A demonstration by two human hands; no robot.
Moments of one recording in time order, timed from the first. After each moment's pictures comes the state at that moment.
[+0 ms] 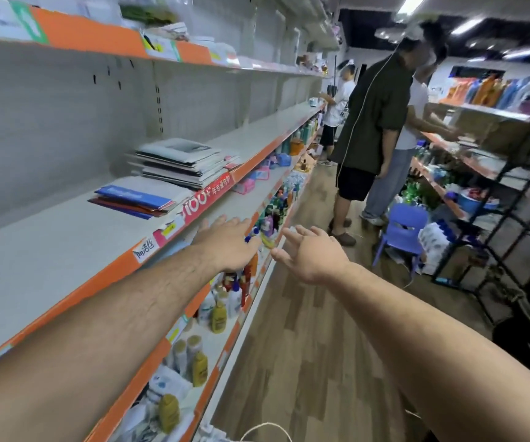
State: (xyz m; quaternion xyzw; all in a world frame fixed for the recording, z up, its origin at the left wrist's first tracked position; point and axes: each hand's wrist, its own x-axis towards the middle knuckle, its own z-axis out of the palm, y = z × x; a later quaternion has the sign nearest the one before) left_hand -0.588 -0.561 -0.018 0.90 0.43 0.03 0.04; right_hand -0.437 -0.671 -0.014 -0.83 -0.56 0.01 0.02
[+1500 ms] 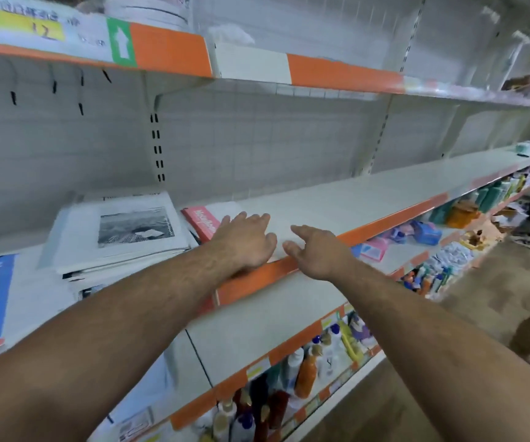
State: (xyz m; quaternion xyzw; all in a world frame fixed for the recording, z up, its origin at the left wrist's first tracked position) left_hand -0.287 -0.087 -0.007 0.75 0.66 0.07 0.02; right_hand -0.113 -0.081 -0.012 -0.60 -0.79 0.09 0.11
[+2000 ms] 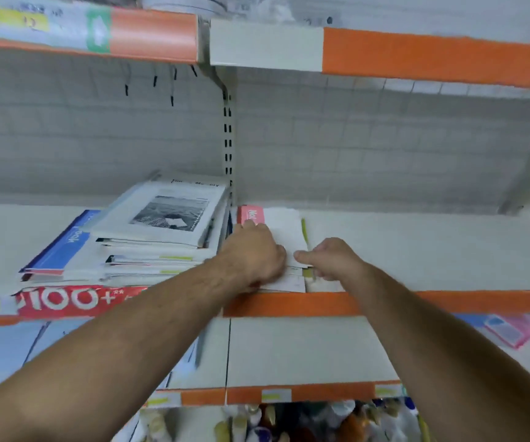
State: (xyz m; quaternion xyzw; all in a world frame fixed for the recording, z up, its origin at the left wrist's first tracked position) left_hand -0.274 -0.063 -0.016 0.49 0.87 0.06 0.04; right_hand -0.144 0.050 -0.030 -0.49 -0.76 0.42 0.12
